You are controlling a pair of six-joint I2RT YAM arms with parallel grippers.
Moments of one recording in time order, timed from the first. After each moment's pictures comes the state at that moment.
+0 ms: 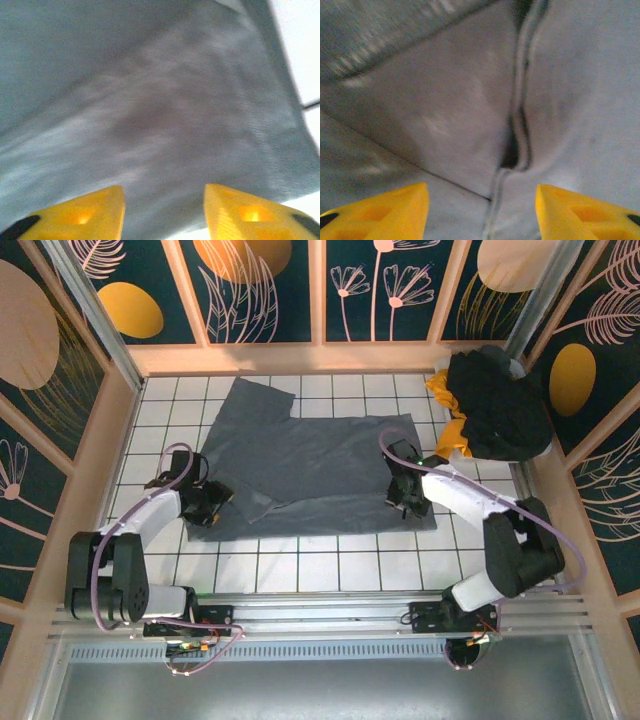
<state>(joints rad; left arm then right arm) -0.07 1.35 0.69 -0.51 0.25 -1.04 0.48 1.47 0.93 -0.77 0.12 0.81</state>
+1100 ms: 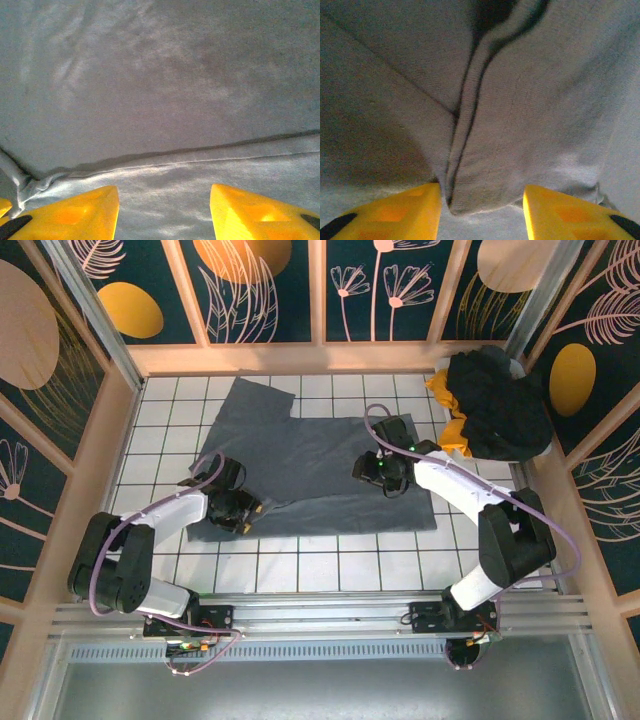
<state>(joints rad) -0.33 1.45 0.70 -0.48 0.25 -1.36 0.50 1.56 1.07 -0.57 -0.14 0.72</state>
